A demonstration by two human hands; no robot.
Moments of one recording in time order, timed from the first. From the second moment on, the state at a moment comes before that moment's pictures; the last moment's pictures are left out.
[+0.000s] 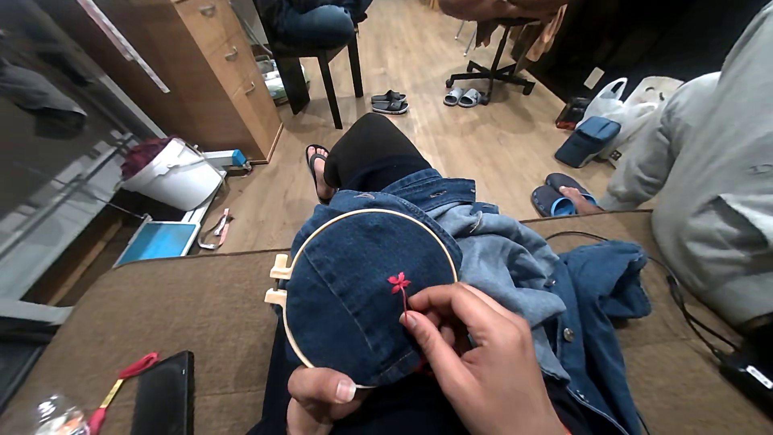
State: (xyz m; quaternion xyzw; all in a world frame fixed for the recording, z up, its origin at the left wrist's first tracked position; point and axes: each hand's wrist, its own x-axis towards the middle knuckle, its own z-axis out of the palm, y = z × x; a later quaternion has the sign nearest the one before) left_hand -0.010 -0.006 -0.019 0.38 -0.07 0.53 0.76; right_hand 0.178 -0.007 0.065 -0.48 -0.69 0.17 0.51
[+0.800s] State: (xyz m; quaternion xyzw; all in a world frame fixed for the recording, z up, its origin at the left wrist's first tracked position) left_hand -0.018 -0.017 -0.006 0.41 -0.01 0.48 0.77; right_hand 0.171 -0.001 0.053 -0.53 -0.68 0.11 0.49
